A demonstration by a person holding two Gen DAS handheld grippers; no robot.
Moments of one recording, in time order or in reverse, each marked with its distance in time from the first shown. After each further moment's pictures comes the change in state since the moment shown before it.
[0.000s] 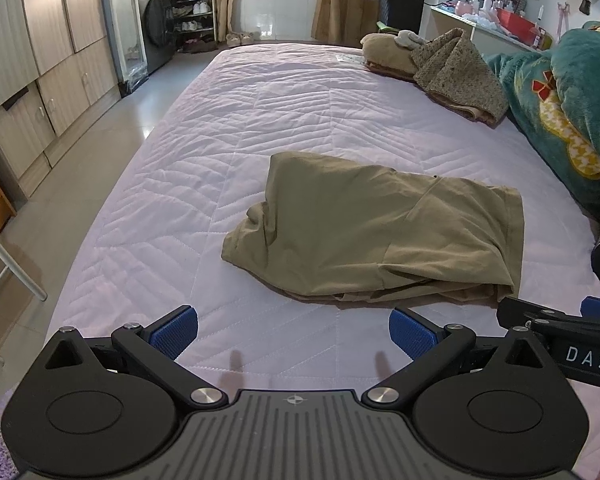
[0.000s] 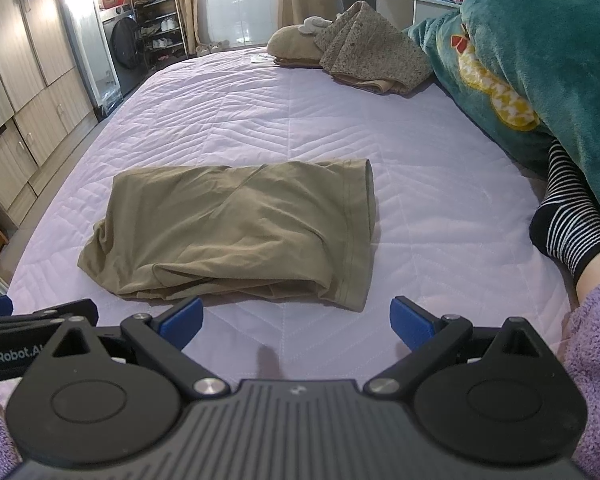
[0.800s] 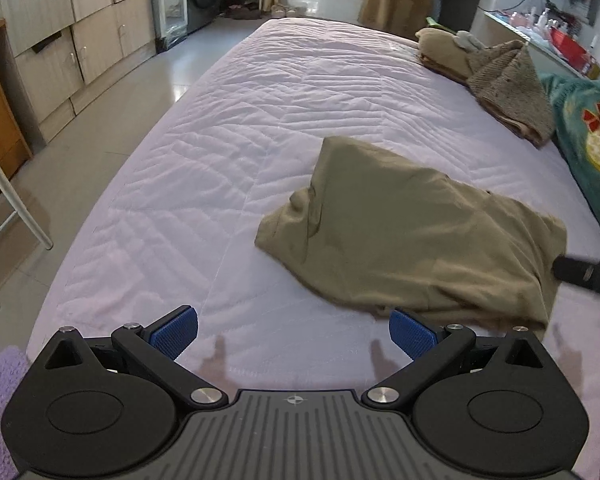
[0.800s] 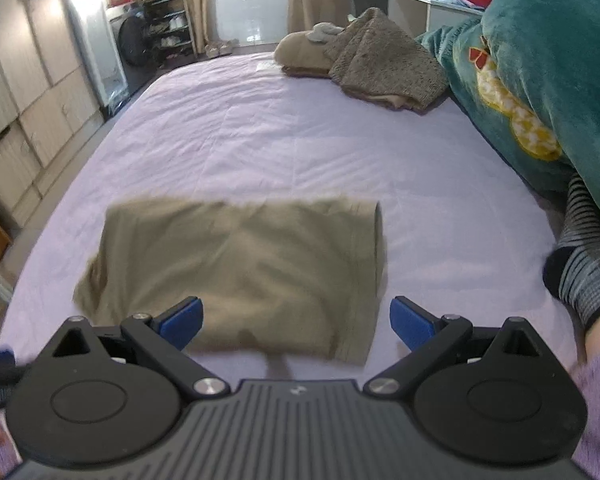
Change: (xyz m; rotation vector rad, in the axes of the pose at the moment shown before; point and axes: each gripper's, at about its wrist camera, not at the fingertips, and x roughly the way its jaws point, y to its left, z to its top) left arm 0.040 0.023 0.020 -0.148 0.074 0.065; right arm 0.032 -0.014 0.059 0.006 0.011 0.031
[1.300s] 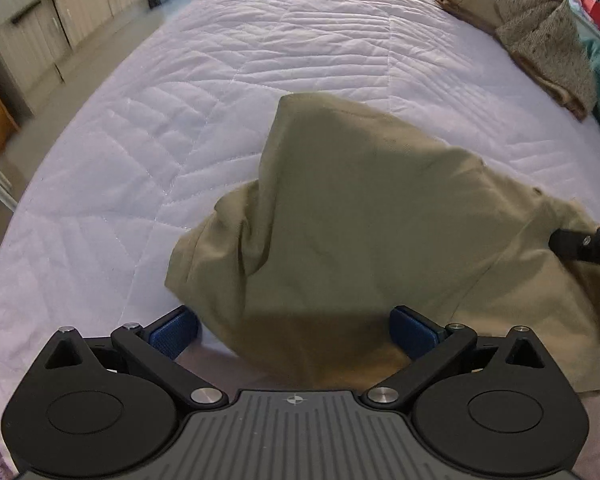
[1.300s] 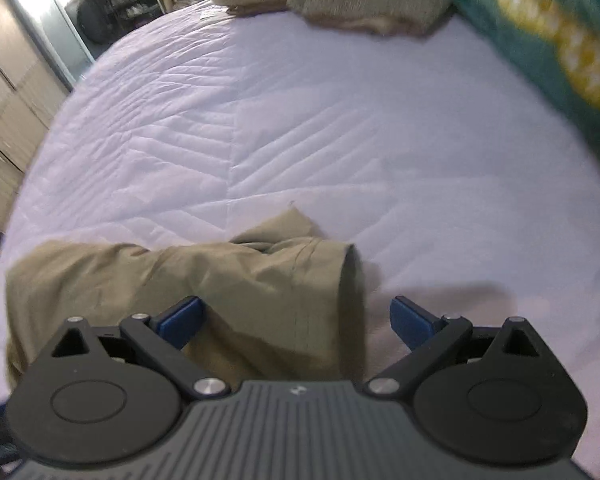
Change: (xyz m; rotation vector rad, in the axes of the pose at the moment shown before) left arm 0.099 -0.048 0.034 0.012 0.133 0.017; right arm 0.139 -0.052 0.034 0.169 0.224 0.117
